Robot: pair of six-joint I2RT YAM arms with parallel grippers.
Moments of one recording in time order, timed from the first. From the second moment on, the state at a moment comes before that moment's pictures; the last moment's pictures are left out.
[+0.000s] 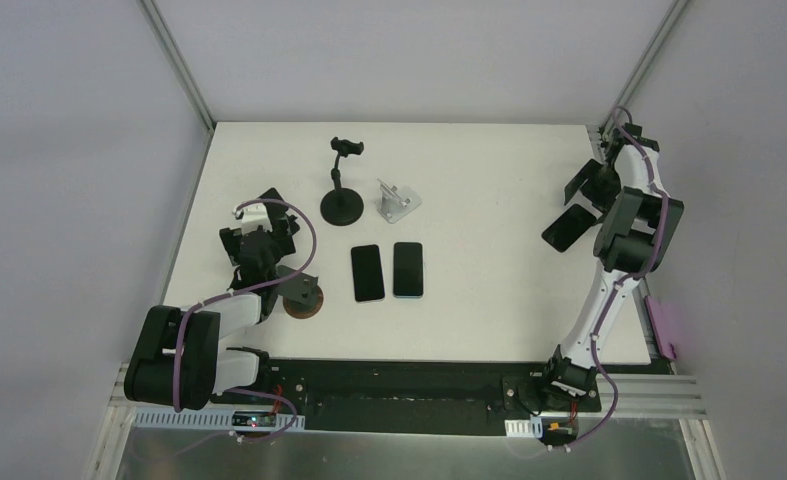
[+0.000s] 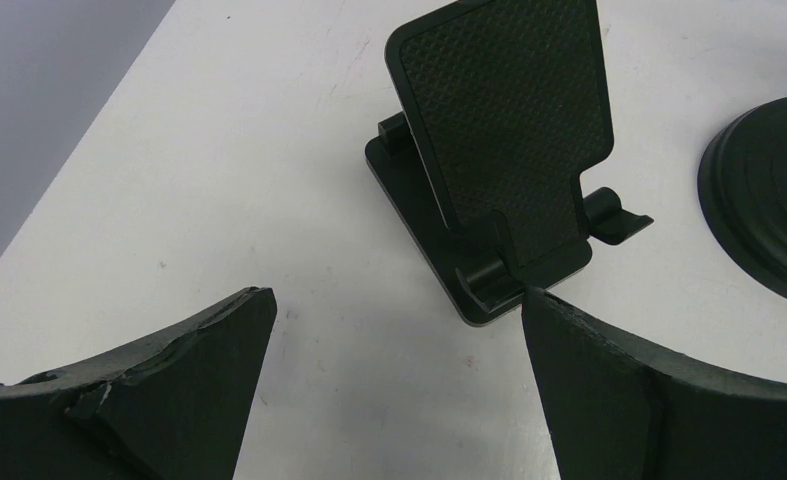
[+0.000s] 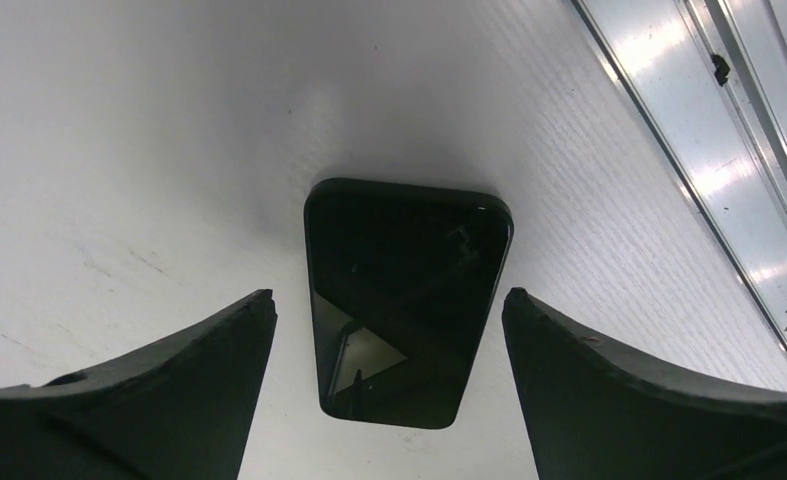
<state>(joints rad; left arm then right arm) -0.12 1.25 0.25 0.70 -0.47 -0.06 -0.31 2.25 1.93 -1.02 0.04 0.42</state>
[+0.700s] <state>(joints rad) -0.12 1.25 0.25 0.70 -0.47 -0.06 -0.31 2.35 2.05 -1.11 0.06 0.38</state>
